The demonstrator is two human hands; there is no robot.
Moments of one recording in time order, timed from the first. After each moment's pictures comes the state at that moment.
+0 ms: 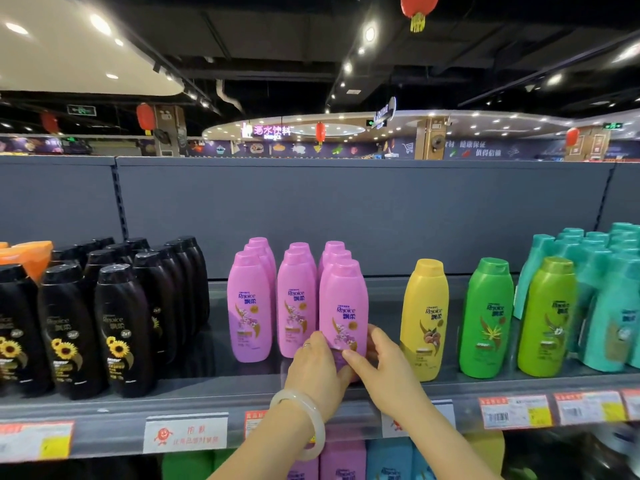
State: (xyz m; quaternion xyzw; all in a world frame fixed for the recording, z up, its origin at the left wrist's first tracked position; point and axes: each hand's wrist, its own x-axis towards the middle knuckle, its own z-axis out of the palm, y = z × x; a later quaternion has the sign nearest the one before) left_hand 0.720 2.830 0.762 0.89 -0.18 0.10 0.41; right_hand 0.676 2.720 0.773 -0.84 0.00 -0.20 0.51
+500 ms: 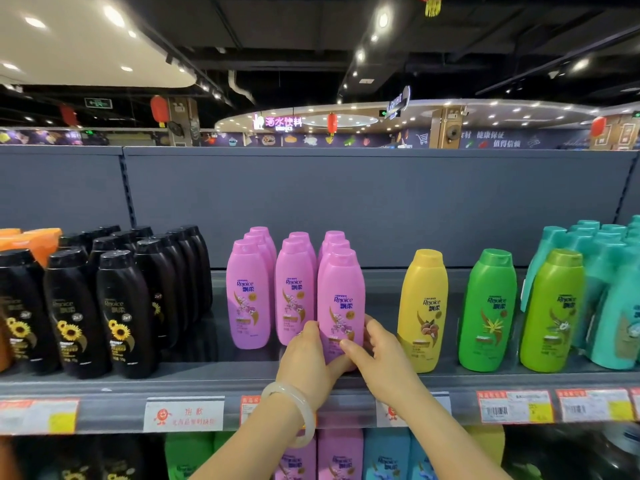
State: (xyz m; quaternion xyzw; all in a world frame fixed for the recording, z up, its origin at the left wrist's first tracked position) left_hand 0.717 2.834 0.760 0.87 -0.18 0.12 0.44; right_hand 0.678 2.715 0.772 -0.83 -0.01 -0.16 0.53
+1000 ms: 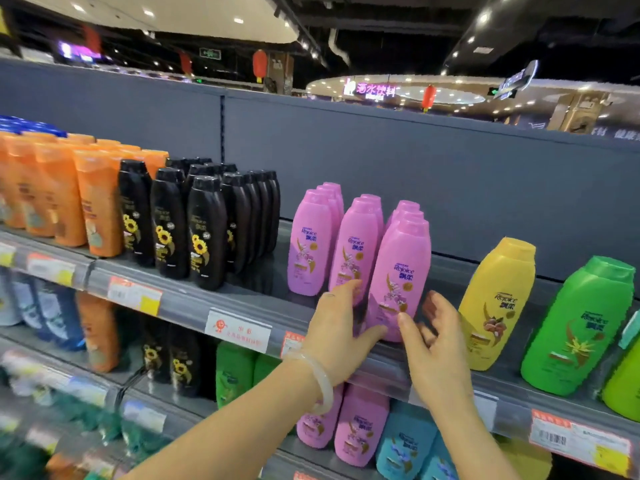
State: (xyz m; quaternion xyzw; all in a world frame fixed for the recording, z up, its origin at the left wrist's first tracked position) left_hand 0.690 2.846 0.756 0.83 -0.17 0.22 0.48; right_hand 0.667 2.713 0.759 -0.77 -0.03 -0.26 0.58
